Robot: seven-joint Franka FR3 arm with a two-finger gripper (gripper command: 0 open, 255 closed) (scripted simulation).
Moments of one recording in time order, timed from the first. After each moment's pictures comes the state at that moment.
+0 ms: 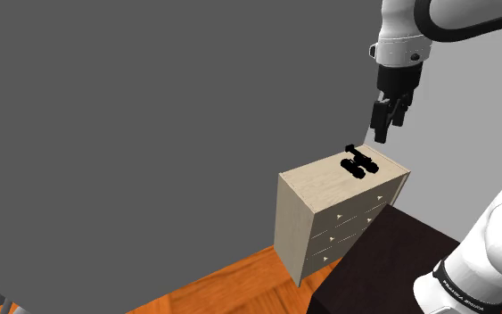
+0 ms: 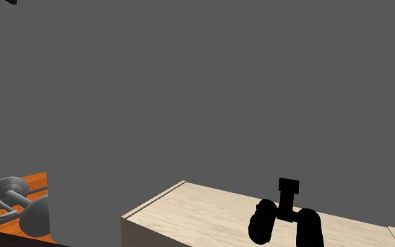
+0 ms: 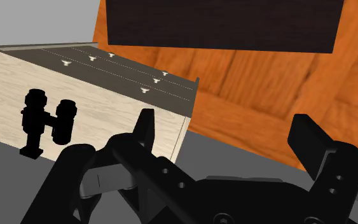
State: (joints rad) arm 0.00 -0.75 0.04 -2.36 -0.06 1.46 0.03
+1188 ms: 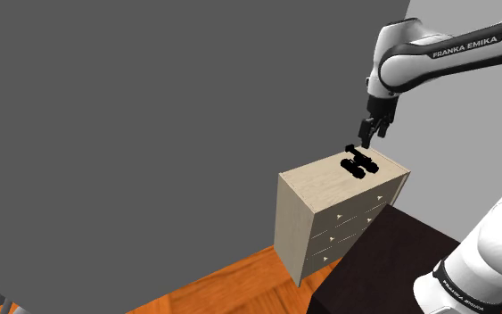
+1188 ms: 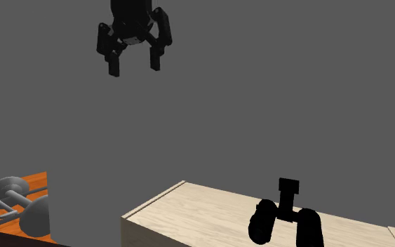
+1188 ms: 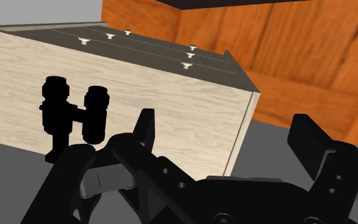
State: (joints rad) arm -0.13 -0.49 -0.22 -2.50 -0.20 1.95 -0.14
